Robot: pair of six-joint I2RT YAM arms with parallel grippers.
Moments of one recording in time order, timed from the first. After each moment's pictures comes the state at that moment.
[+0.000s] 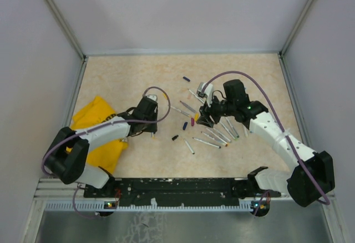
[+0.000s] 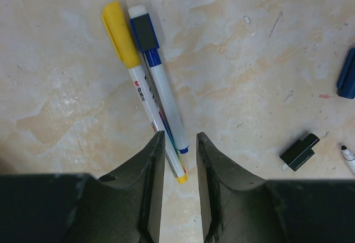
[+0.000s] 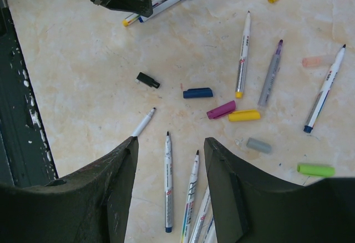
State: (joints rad) left arm -0.65 1.45 0.76 -0.26 -0.20 -0.44; right arm 0.47 1.19 0.94 -0.46 -0.63 -0.38
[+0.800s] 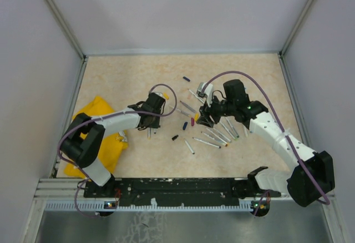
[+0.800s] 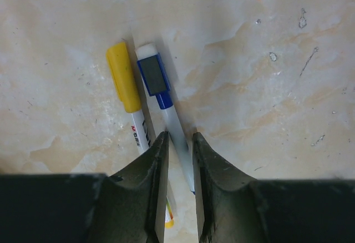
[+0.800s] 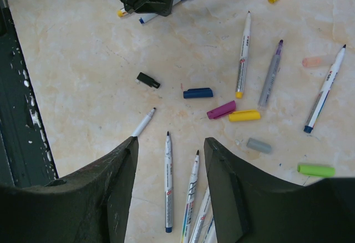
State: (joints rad) left arm -0.65 1.66 0.92 -0.31 -0.29 -0.39; right arm 0.47 1.19 0.94 -0.46 -0.63 -0.38
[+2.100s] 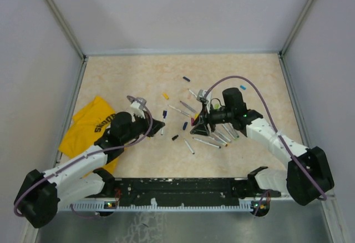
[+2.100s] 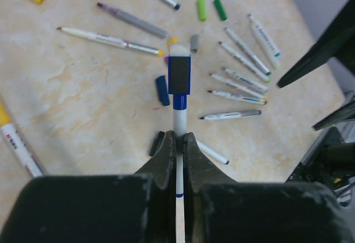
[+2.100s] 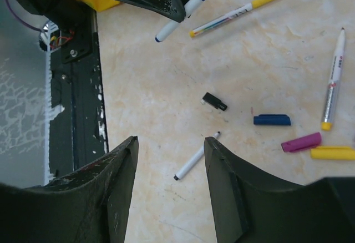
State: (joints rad) left arm -0.65 0.99 0.43 0.22 0.14 -0.50; right arm 0.47 1.21 0.78 -0.22 -0.89 -0.20
